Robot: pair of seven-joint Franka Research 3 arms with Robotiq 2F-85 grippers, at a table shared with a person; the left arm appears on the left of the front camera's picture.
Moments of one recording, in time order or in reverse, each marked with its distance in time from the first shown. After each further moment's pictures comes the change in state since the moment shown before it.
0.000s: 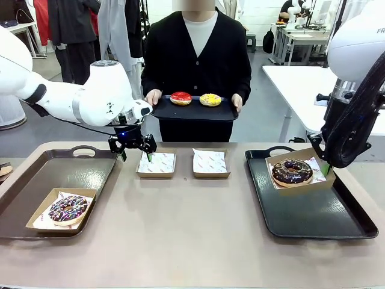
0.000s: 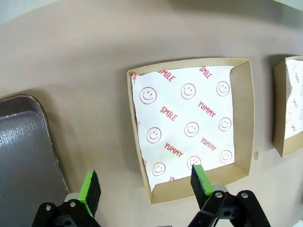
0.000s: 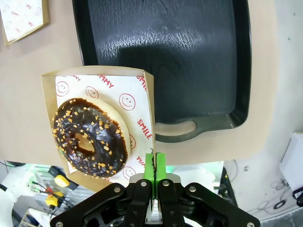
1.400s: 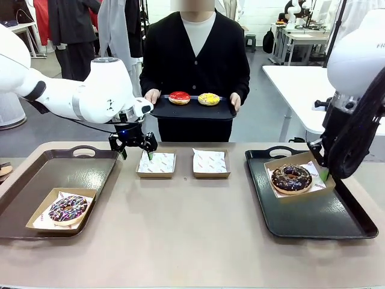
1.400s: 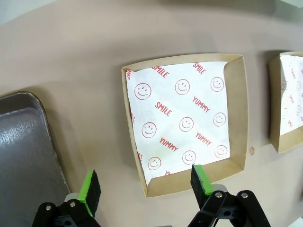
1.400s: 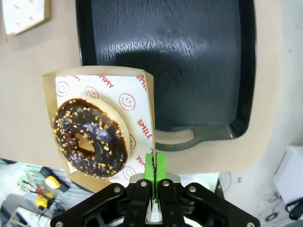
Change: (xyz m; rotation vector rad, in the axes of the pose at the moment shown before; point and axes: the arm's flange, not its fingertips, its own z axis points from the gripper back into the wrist) left arm -0.001 -0.005 0.010 0.002 0.005 -0.008; right arm -0.007 -0.003 -0.019 -0.001 -0.042 0.068
